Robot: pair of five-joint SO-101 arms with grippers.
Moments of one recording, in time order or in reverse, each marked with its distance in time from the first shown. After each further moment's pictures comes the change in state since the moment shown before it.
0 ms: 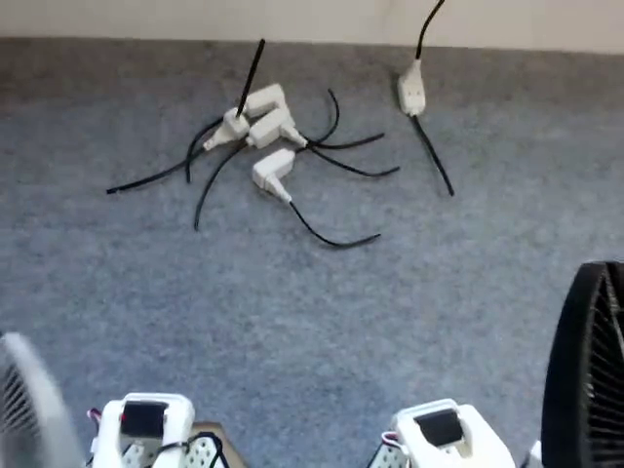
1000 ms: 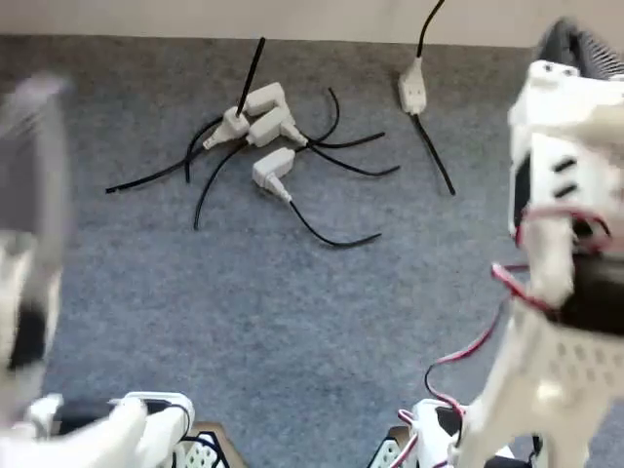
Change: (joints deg) left arm 0.0 61.6 -83.5 11.2 -15.8; right arm 24.2 1.8 56.4 -44.5 0.1
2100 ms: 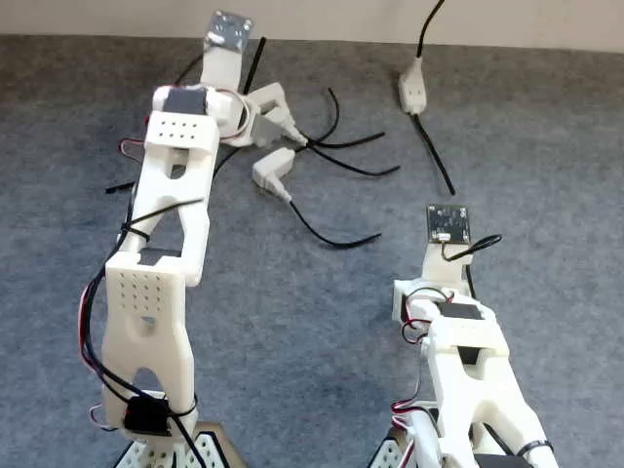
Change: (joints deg) left arm 4.0 63.2 43.3 -35.3 -0.7; right arm -7.7 0.1 94.6 -27.5 0.1
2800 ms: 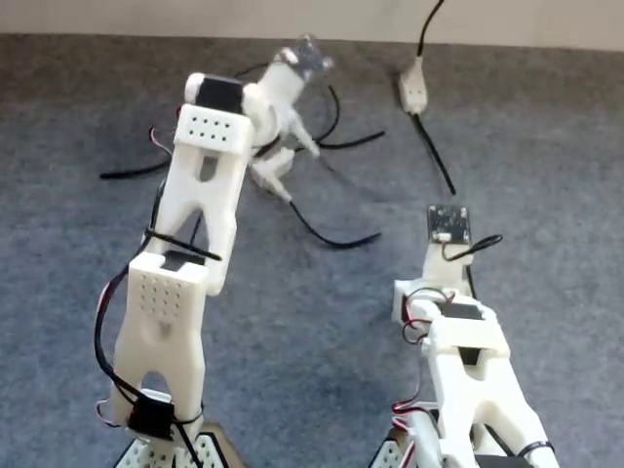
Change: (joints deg) left arm 7.9 0.7 -12.5 21.9 -22.8; right arm 0.0 0.0 0.0 0.0 0.0
